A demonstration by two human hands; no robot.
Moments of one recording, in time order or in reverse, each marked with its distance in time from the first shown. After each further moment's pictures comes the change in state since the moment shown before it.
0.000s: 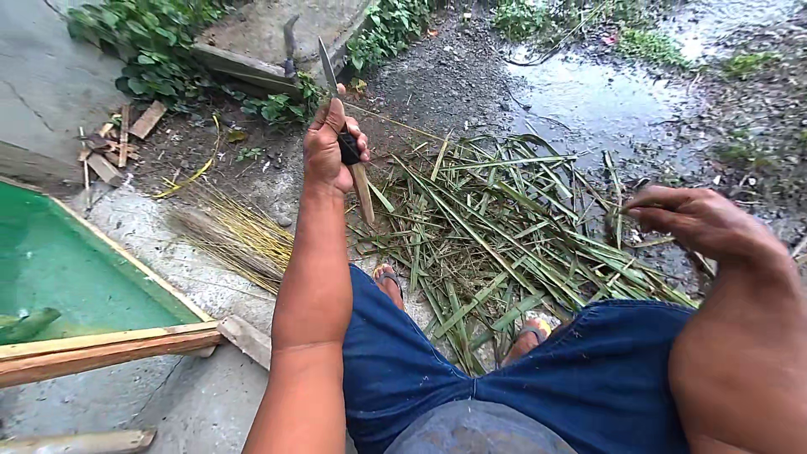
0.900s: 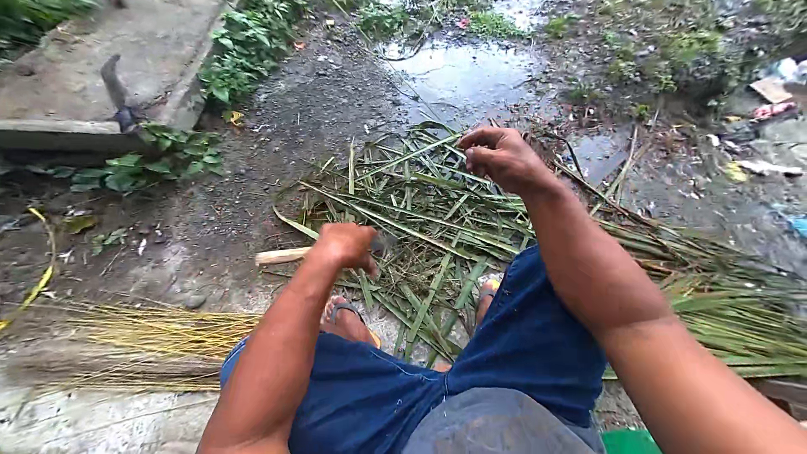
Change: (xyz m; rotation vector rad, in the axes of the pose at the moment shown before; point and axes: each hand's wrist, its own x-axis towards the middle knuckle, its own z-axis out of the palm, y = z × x) left_hand -0.052 -0.112 0.079 1.983 -1.193 -0.340; right_hand 0.054 -0.053 0.050 0.579 0.274 0.106
